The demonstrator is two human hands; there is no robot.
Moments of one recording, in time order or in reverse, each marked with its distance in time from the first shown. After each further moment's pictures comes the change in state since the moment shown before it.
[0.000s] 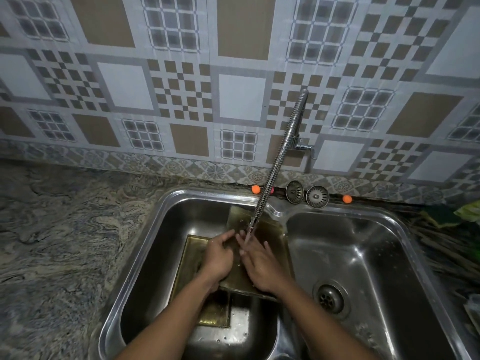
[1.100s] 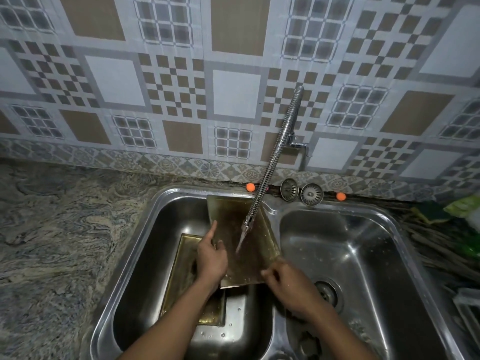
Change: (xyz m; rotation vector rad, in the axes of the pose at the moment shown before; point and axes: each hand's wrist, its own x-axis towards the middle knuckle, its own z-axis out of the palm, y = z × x) left_hand 0.003 -0.014 0.011 -0.055 0.225 -0.053; right_hand -0.063 0.030 -0.024 -0.070 0.107 0.144
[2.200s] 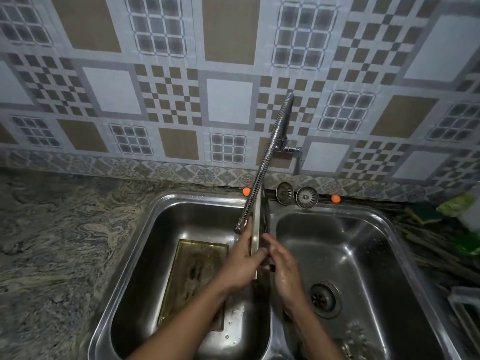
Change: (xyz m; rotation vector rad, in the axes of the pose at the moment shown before) left_hand -0.039 0.043 0.021 0.024 -0.588 0.274; right_hand 0.005 -0.038 -0.004 1.082 0.334 0.083
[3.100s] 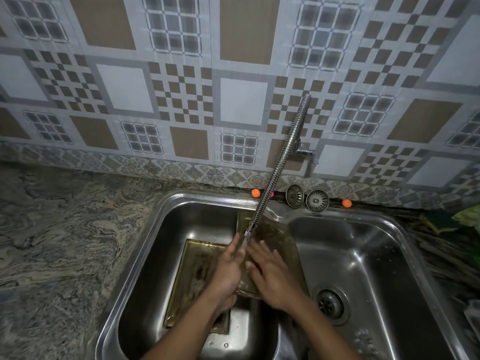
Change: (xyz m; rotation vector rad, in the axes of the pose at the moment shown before) left_hand -0.006 -0.028 -0.019 -0.569 0.243 -0.320; right_hand 0.021 0.016 0.013 -1.062 -0.442 -0.169
